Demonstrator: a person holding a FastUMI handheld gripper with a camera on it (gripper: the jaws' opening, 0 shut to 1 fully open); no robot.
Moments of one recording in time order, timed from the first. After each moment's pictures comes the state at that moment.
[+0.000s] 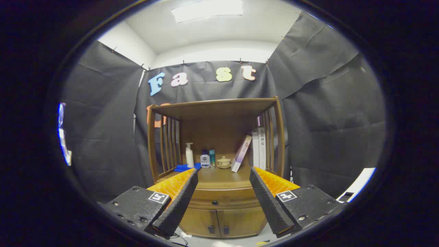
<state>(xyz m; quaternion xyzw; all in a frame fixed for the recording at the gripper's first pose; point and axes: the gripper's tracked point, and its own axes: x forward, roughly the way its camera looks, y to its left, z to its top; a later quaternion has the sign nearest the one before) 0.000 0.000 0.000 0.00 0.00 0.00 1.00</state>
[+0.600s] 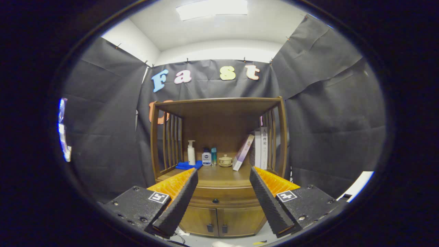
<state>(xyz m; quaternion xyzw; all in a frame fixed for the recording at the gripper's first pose) 0.000 -0.001 -0.004 -0.01 0.01 0.00 1.00</state>
